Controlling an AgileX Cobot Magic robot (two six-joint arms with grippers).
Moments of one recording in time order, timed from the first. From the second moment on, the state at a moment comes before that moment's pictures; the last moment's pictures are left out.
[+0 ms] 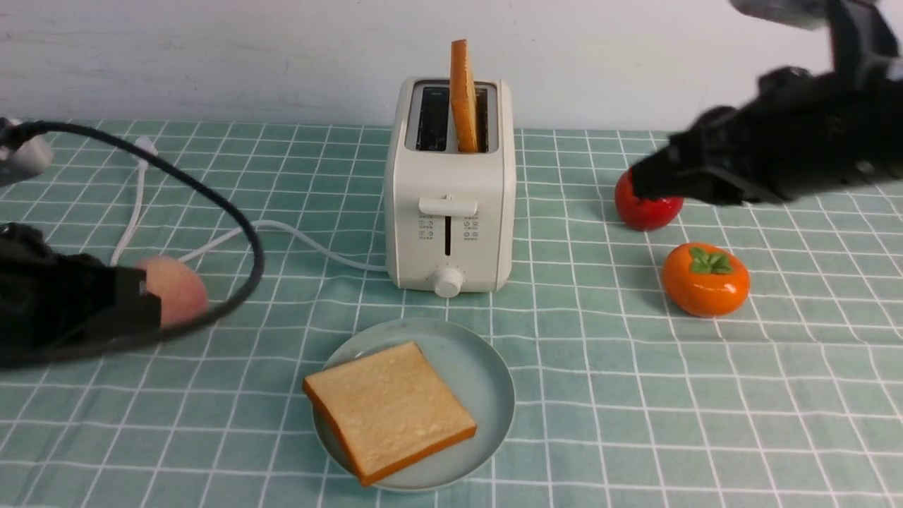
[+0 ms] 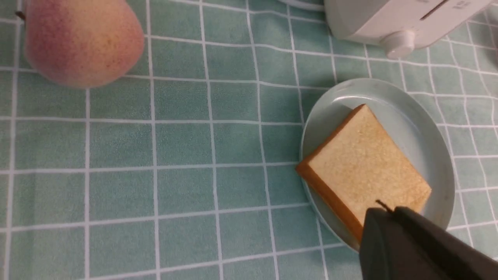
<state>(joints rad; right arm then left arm) 0.33 1.39 -1.33 0.60 0.75 -0.36 0.12 1.07 -0.79 -0.70 0.73 0.43</state>
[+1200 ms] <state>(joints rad) 0.41 2.02 -2.10 0.35 0.57 -0.36 0.12 0.25 -0.52 -0.71 0.96 0.32</state>
